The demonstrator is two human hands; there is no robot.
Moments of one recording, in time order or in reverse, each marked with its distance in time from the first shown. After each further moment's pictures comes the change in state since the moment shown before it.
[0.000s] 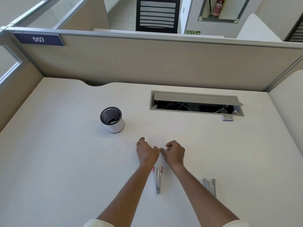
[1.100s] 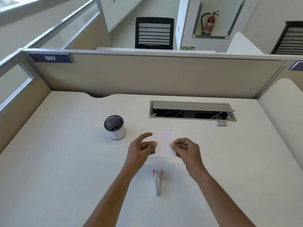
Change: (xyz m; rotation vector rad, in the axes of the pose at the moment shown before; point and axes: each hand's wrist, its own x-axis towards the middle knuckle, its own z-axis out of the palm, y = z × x) left_hand -0.044 0.021 -0.077 -0.513 -0.309 0.285; right_hand -0.044 -0.029 -0.096 0.657 -0.136 -0.062
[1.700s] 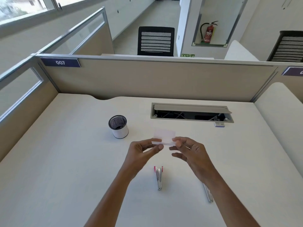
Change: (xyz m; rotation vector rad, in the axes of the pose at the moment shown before) left_hand -0.062 0.034 -0.002 -0.003 -0.129 0.170; right_hand -0.065 -0.047 -0.017 0.153 -0.291 -0.105
